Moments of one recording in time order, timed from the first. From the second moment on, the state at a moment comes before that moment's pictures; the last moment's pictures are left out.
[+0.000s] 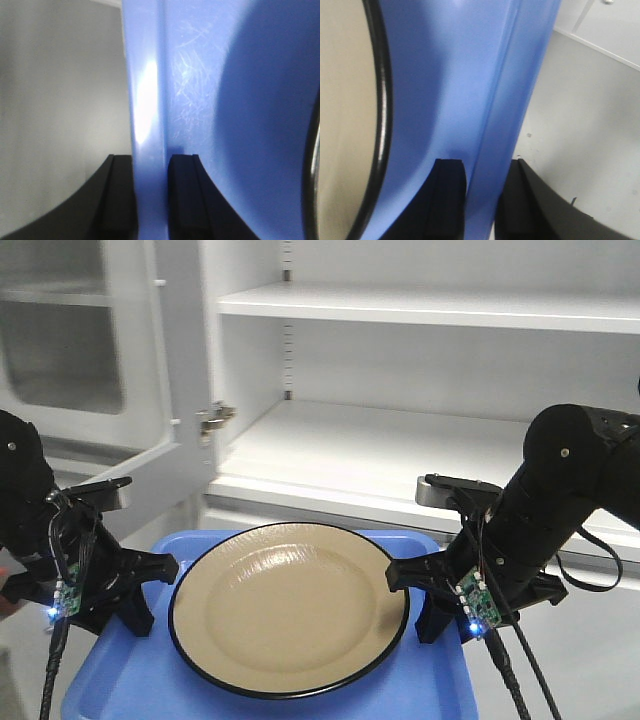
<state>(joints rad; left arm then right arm) -0.20 1.77 -1.67 -0.25 1.27 -0.03 0.31 1.76 -1.66 0.22 1.25 0.08</state>
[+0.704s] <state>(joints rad) -0.20 1.77 -1.67 -0.25 1.27 -0.03 0.31 1.76 -1.66 0.22 1.25 0.08</state>
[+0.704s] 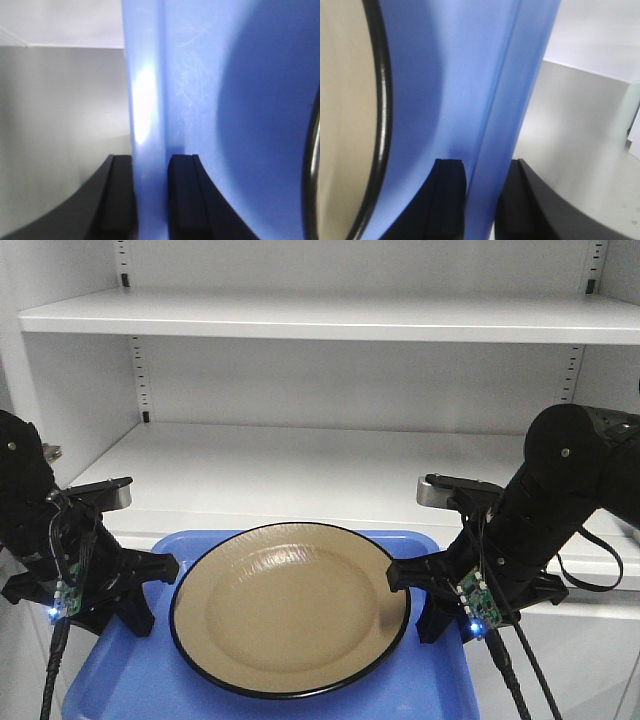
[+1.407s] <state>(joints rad) -0.20 1.77 -1.67 -0.25 1.27 -0.03 0.31 1.76 -1.66 0.22 1.25 0.08</state>
